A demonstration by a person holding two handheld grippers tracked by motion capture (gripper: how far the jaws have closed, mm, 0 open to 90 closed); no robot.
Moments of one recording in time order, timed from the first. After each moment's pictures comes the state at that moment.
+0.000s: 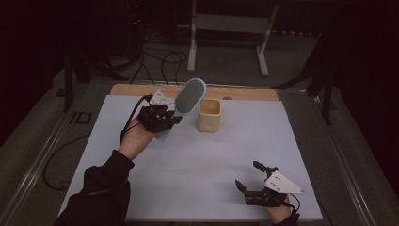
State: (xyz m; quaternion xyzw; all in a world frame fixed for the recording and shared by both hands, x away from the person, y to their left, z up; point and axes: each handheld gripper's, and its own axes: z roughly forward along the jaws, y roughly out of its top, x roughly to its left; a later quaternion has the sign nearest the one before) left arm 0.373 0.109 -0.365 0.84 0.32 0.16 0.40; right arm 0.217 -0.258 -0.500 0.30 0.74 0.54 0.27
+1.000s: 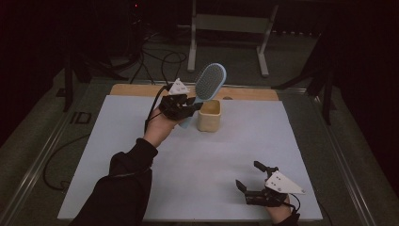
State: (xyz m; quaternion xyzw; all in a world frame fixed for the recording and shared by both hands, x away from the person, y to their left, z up) left arm 0.406 0.062 -0.361 0.81 0.29 0.17 0.48; right arm 0.217 -0.259 -0.500 0.30 0.74 0.54 0.27
